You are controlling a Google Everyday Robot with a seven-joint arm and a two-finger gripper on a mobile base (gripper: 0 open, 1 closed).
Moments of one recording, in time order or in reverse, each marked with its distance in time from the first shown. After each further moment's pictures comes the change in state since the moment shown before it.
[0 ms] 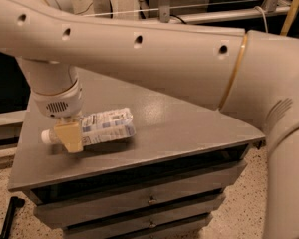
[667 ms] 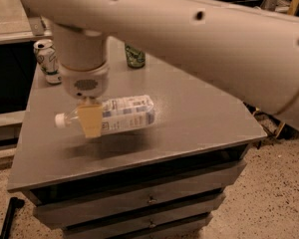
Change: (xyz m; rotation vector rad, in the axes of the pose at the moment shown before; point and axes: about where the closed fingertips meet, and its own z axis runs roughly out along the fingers) arm 0.041 0.002 -0.044 0.020 -0.094 -0.021
